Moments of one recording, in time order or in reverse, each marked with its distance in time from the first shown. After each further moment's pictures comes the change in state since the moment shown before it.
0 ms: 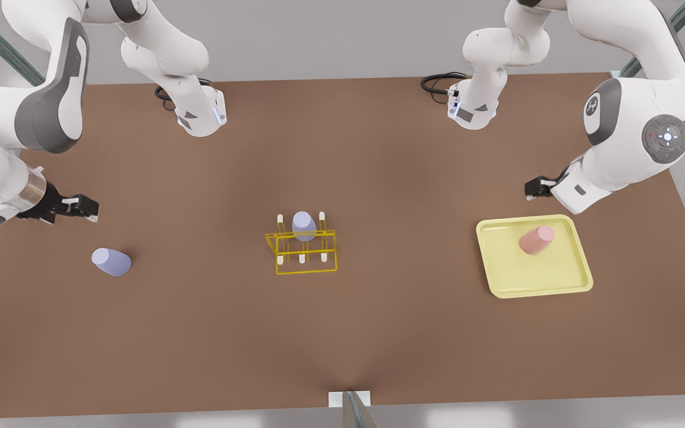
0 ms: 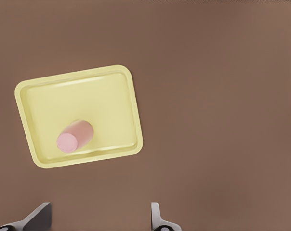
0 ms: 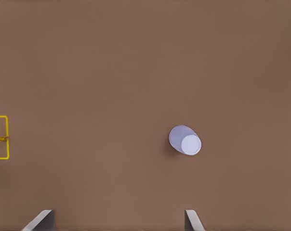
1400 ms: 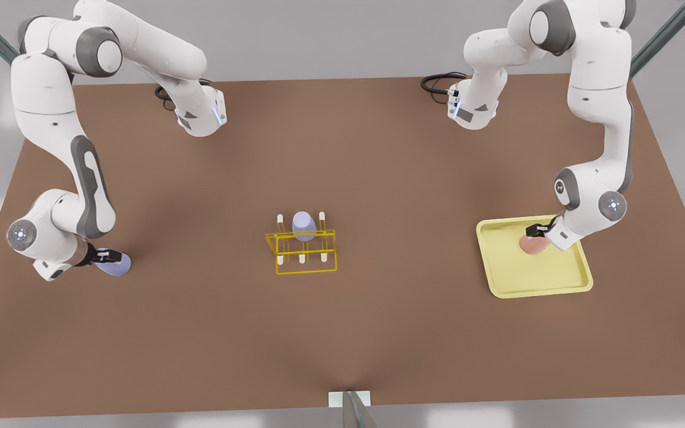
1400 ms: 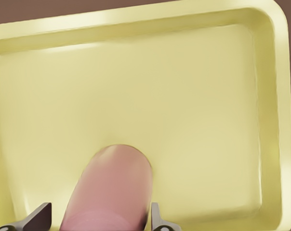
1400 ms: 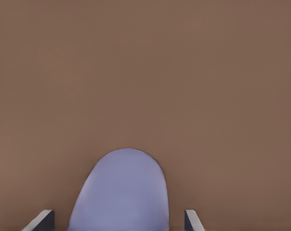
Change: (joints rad) left arm 0.117 0.242 0.188 -0.640 -0.022 0.932 0.264; right arm -0.263 0.356 -0.009 -0.495 -0.018 0.823 -0.207
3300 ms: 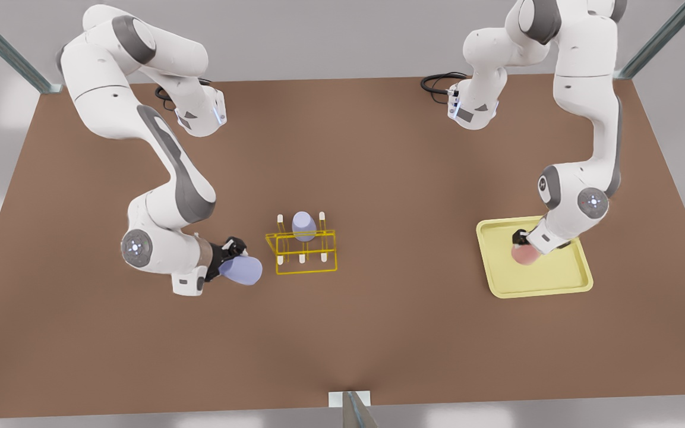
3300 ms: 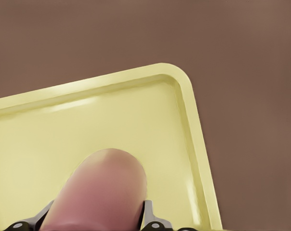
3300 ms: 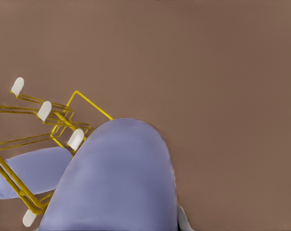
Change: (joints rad) left arm -0.157 -0.068 -0.012 0.042 0.009 0.012 -0.070; right arm 0.214 0.058 0.505 0.405 0.154 -0.409 -0.038
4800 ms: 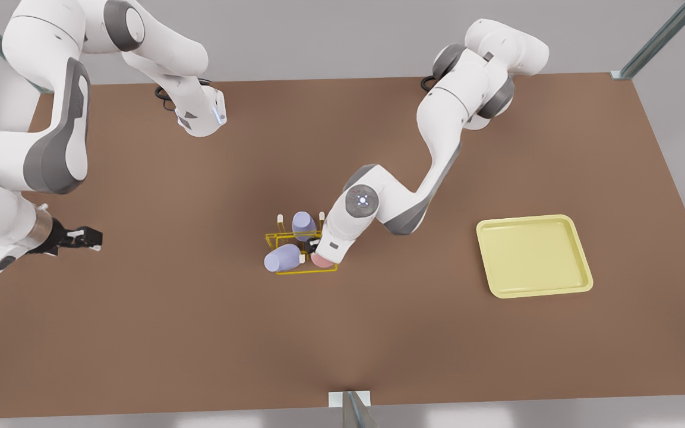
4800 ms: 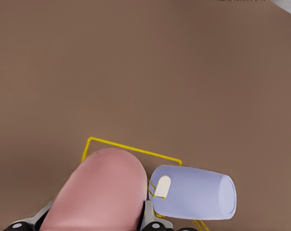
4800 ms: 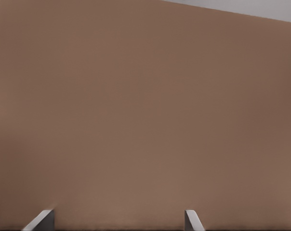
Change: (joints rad) left arm -0.528 0.620 -0.346 1.191 -0.005 -0.436 -1.286; right arm -0.018 -0.207 -0.386 0.273 -0.194 -0.417 0.199
